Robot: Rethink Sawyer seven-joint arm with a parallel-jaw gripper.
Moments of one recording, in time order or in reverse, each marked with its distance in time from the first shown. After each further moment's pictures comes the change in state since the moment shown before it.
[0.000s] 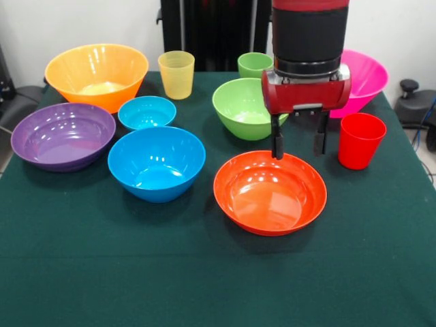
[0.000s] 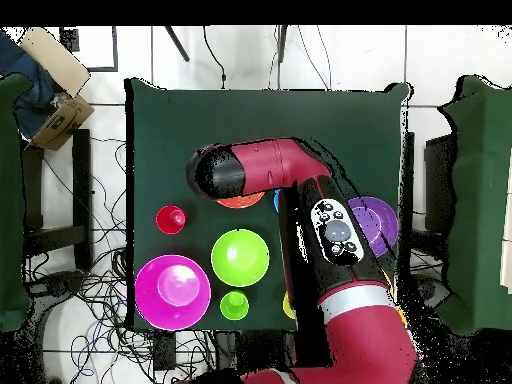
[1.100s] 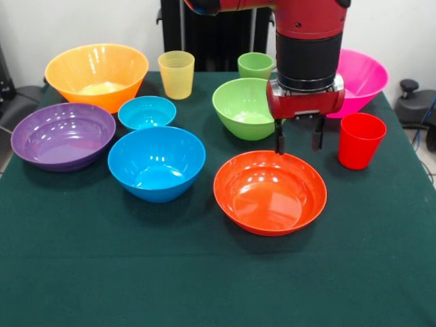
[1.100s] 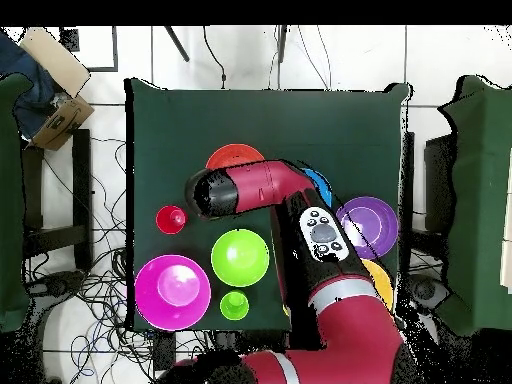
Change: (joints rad) arm 0.017 0.047 -0.020 0.076 0.000 -0.011 0.000
